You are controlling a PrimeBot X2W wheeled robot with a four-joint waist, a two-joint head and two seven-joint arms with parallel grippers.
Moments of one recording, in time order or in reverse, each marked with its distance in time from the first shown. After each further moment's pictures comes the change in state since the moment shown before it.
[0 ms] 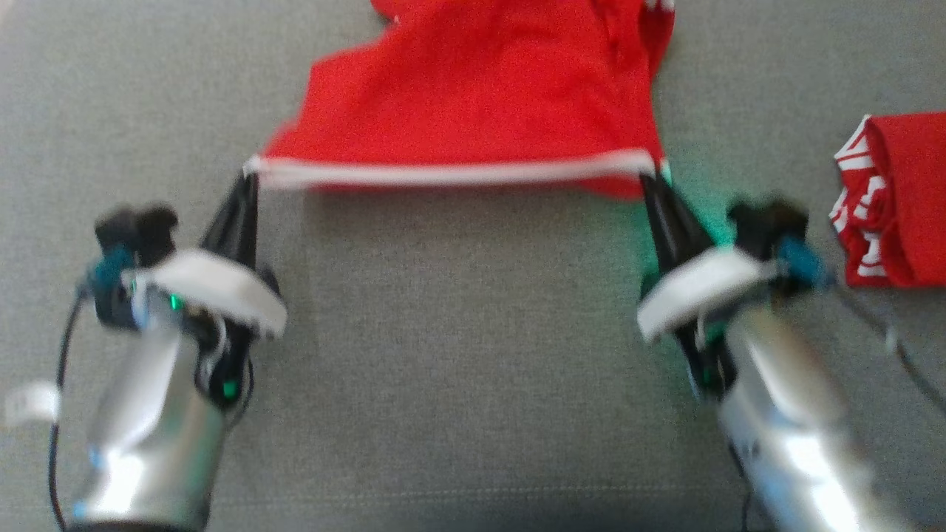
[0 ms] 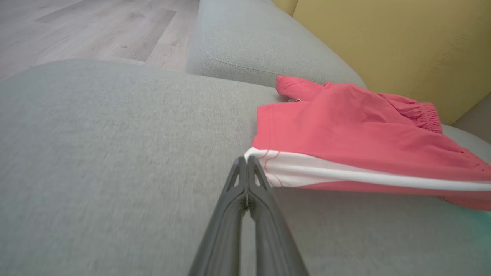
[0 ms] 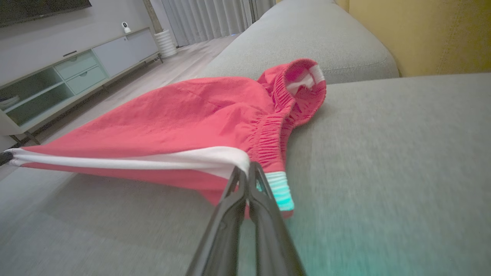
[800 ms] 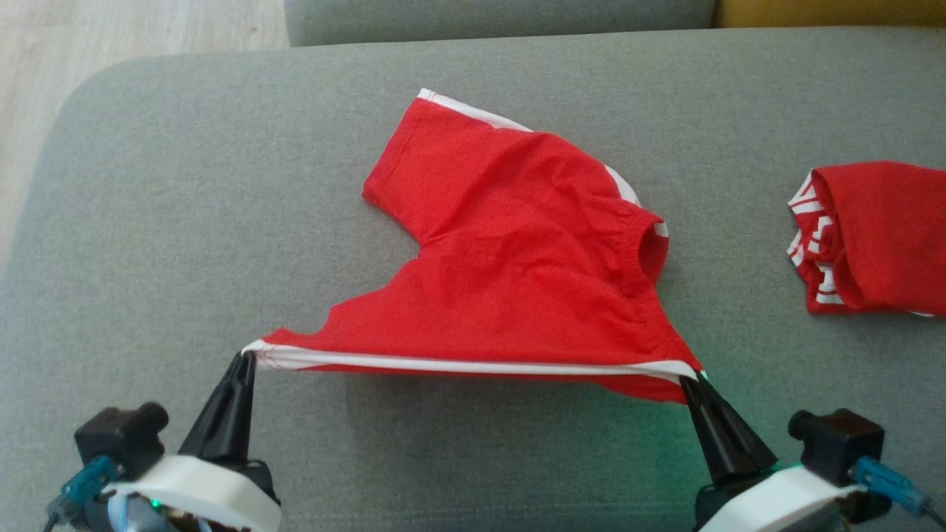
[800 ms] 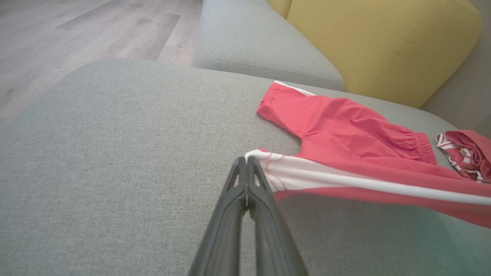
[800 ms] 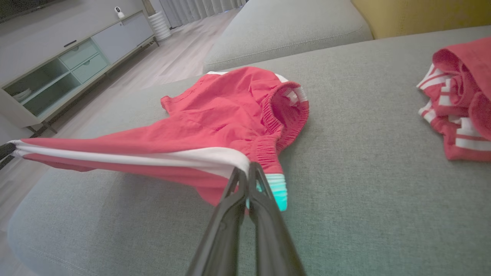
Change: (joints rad) left arm 0.745 0.109 0.059 -0.868 0.006 0.242 0.227; right arm 0.855 0.027 -0.176 -0.938 -0.055 0.000 0.422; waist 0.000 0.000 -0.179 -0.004
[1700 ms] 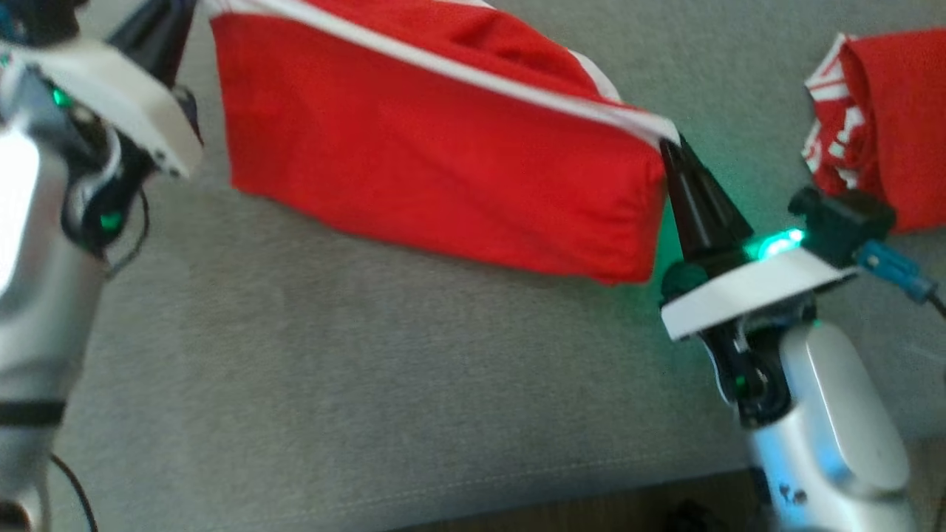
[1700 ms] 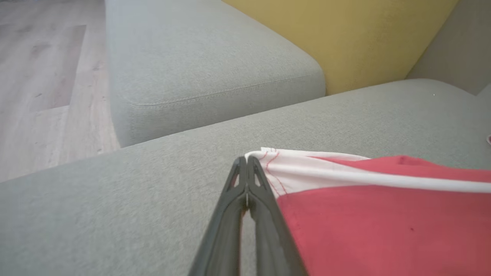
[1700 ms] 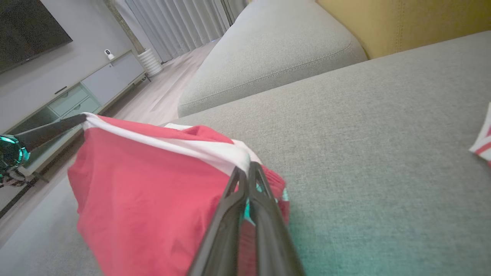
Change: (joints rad) left arm -0.996 0.138 -0.201 0.562 -0.071 -0.244 0.115; right arm -0.565 -0.003 0.057 0.253 0.148 0.000 -0.105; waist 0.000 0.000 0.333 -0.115
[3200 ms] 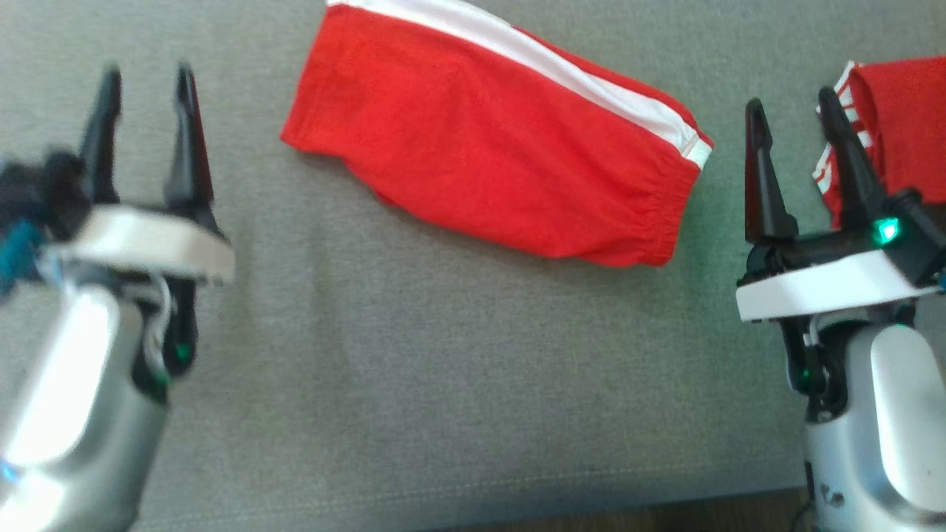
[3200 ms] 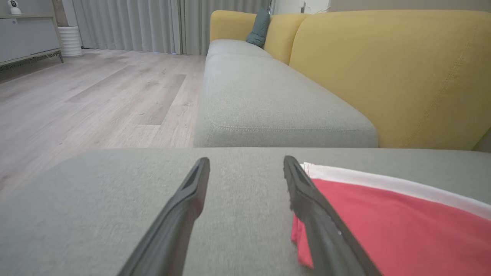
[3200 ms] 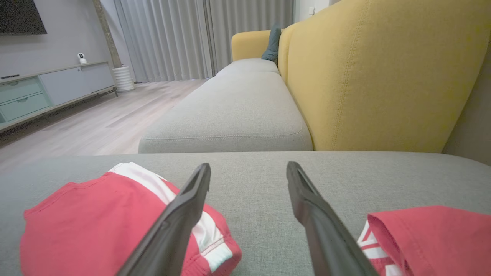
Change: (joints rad) left arm 0.305 -0.032 0.045 -0.214 0.009 0.328 -0.343; right arm 0.010 -0.003 -0.168 -0.094 -0.281 0.000 -0.094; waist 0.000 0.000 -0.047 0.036
